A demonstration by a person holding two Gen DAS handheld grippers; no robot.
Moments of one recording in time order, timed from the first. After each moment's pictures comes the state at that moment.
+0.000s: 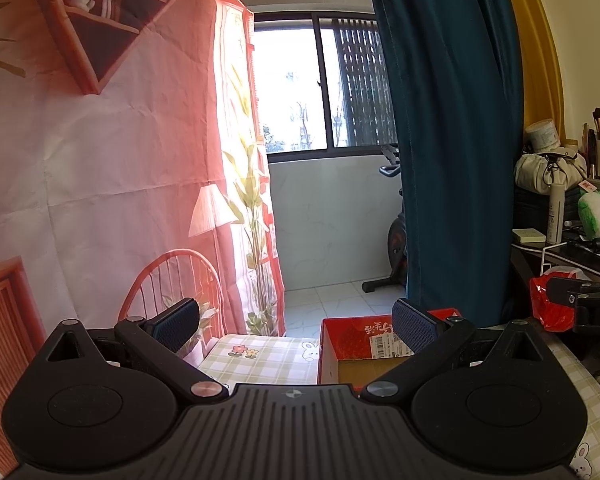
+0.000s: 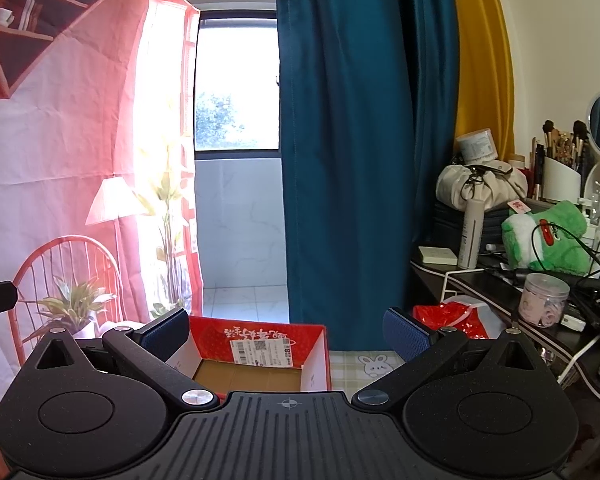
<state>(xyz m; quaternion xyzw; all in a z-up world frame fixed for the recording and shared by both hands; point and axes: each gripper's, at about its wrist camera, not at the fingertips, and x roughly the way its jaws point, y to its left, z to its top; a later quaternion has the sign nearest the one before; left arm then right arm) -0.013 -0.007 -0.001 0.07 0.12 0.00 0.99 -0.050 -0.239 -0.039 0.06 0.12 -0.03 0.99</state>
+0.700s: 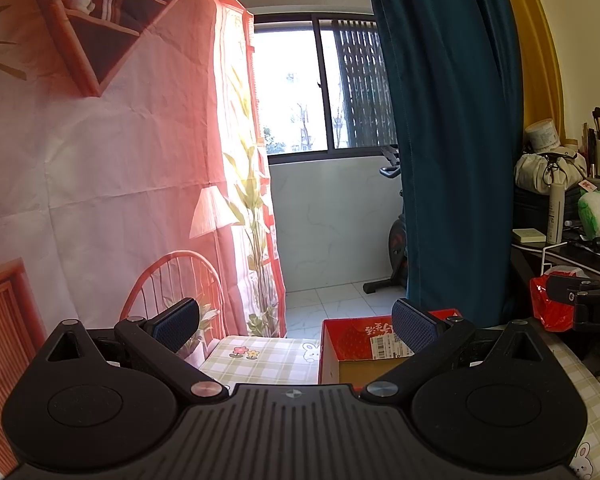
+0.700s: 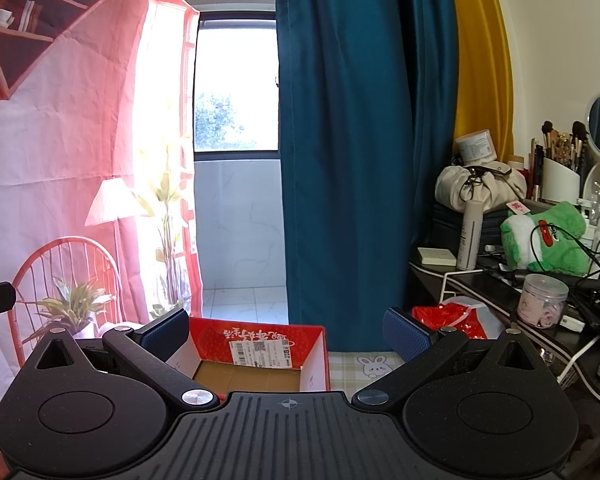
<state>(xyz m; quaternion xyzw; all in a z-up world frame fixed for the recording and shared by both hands) -0.014 -0.007 -0.002 0.08 0.11 0.00 0.99 -0.051 -0.239 -0.039 0.07 0.12 -0.03 0.99</state>
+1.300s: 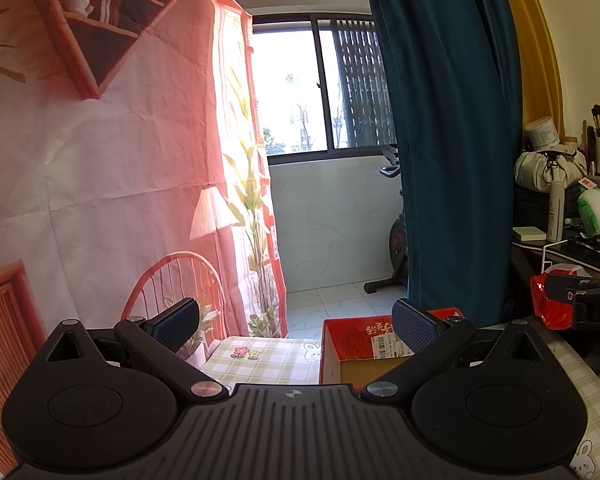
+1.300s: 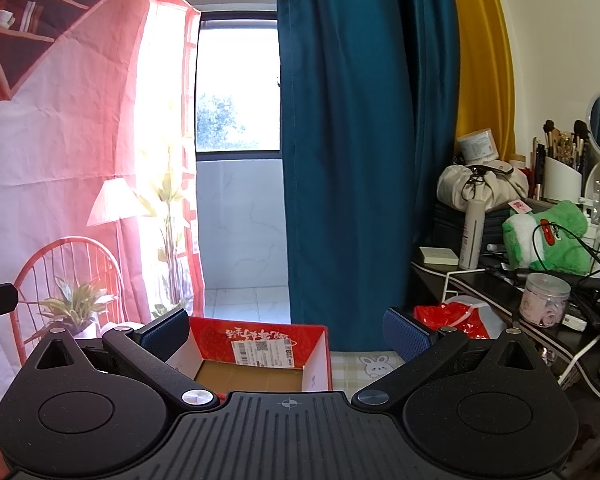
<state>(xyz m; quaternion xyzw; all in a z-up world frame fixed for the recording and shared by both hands) -0.015 -0.009 -0.003 0.08 0.11 0.00 0.99 -0.051 -0.238 -0.041 0.06 0.12 -0.03 0.99</state>
